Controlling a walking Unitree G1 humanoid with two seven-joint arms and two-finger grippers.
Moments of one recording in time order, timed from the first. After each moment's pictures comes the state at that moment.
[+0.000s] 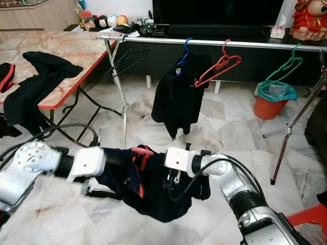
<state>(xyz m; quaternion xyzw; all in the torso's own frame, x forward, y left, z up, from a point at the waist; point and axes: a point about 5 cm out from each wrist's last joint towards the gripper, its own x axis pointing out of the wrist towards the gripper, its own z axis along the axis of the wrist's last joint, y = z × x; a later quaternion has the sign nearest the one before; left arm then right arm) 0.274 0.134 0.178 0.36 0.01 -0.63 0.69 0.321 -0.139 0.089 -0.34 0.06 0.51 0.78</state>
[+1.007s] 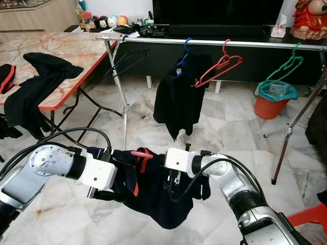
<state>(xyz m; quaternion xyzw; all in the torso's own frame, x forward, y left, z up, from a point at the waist) 0.266 0.129 0.161 0.45 0.01 -0.66 0.60 0.320 -0.141 0.088 -0.35 0.07 0.52 0.78</state>
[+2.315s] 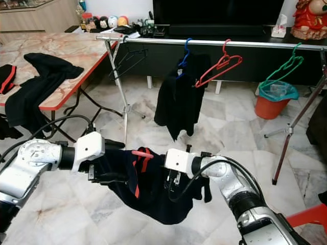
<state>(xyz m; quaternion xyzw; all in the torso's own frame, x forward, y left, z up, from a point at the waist) 0.284 0.141 0.159 0.26 0.07 -0.61 0.74 0.320 -0.142 0.082 -0.35 0.08 0.51 0.78</state>
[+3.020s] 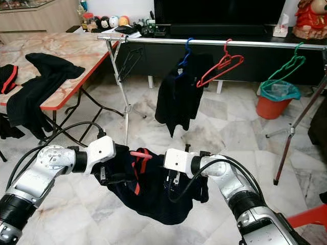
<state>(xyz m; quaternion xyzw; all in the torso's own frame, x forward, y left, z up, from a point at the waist) 0.307 0.148 0.127 0.28 0.10 -0.54 0.79 0.320 -0.139 0.085 -0.35 0.07 0.52 0.78</state>
